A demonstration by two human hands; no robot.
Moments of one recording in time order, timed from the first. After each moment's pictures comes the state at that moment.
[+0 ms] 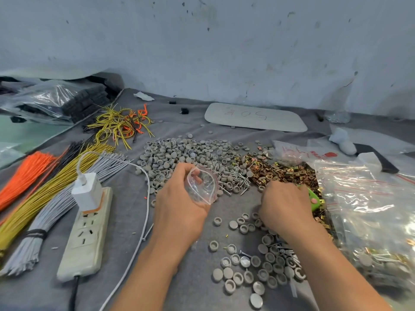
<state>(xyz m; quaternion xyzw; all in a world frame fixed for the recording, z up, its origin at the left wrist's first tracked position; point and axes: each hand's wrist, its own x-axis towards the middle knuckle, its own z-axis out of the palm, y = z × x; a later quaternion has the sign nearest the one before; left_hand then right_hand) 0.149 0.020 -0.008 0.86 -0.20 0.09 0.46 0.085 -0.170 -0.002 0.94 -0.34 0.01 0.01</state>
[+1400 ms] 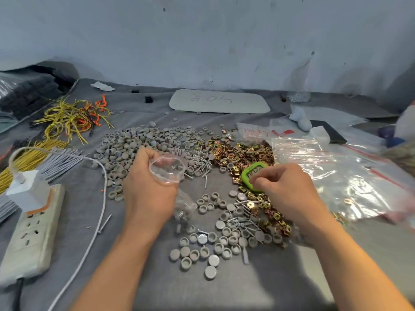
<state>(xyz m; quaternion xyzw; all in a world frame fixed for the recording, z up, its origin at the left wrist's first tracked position) 0.142 -0.004 -0.003 0.81 -0.19 0.17 0.53 0.006 -0.213 0.009 0.85 -0.29 0.20 -0.38</state>
